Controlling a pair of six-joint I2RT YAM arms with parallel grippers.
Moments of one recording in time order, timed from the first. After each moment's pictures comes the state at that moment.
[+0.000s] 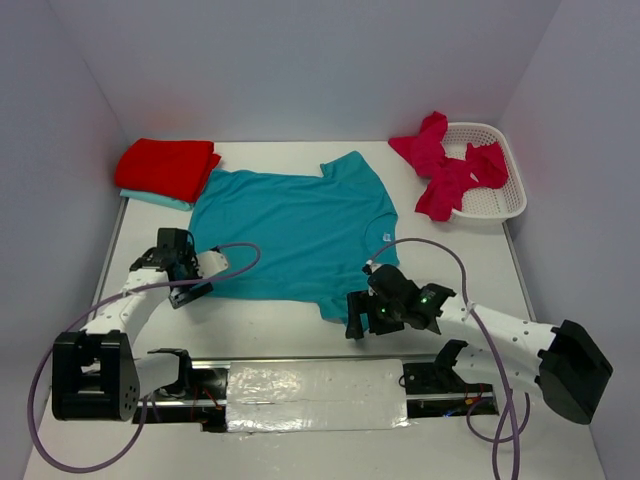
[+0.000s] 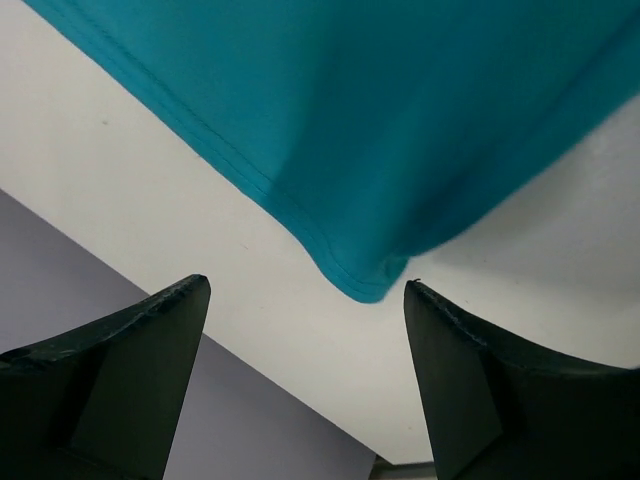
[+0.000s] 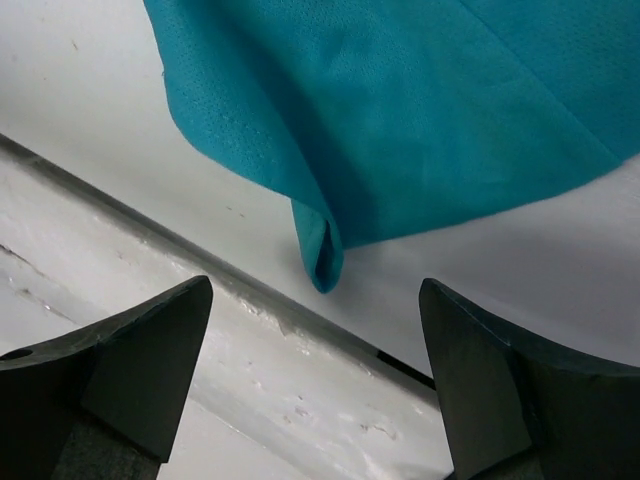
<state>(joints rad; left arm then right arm) 0.02 1.16 0.61 -0.59 -0.12 1.07 0.83 1.01 0.48 -0.49 -0.15 0.65</state>
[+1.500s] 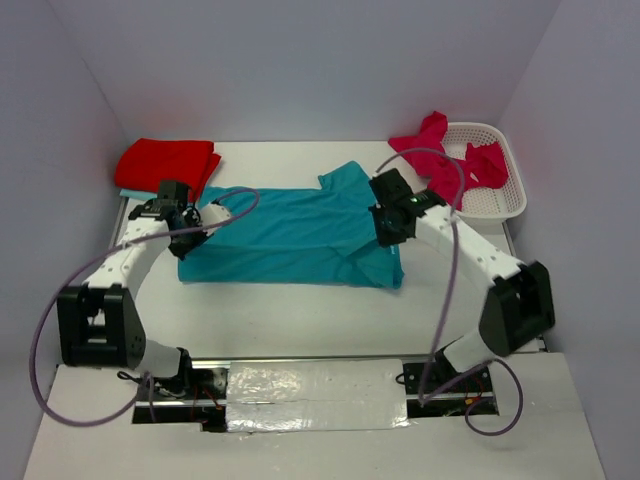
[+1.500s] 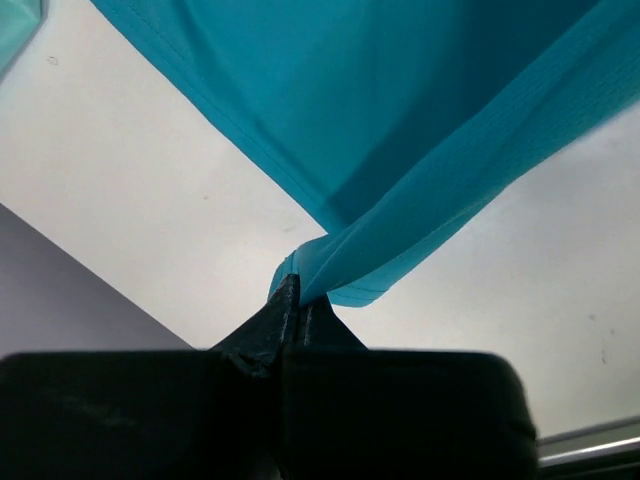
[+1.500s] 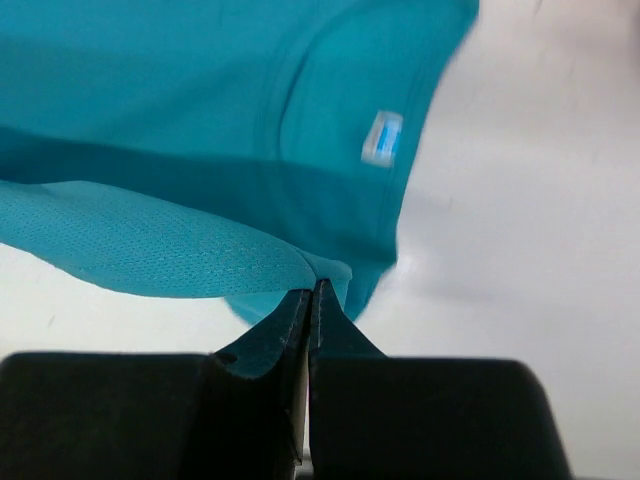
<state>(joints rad) 0.01 1.36 1.02 -0.80 0.03 0.87 0.48 1.41 1.17 -0.85 0.18 0.27</state>
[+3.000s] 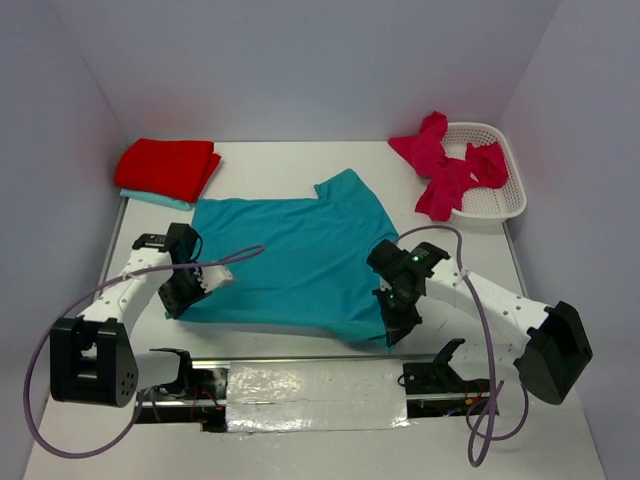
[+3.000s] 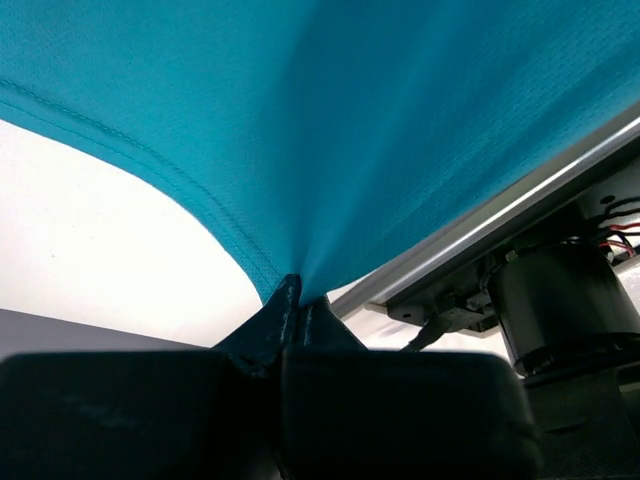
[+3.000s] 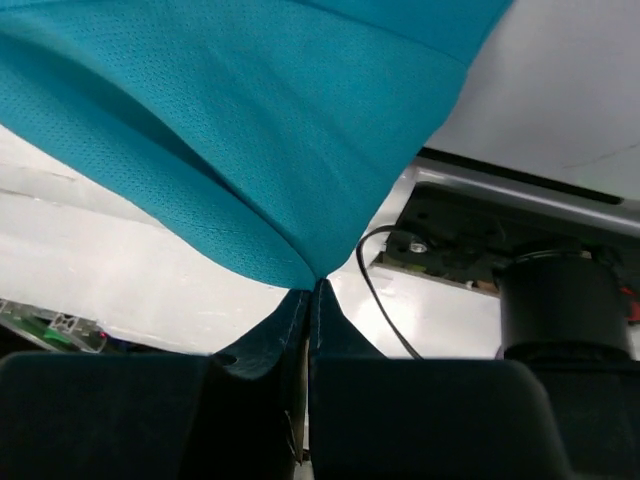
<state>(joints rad) -0.06 1.23 0.81 -1.18 -0.02 0.89 0.73 1.19 0.85 -1.20 -0.23 0.59</state>
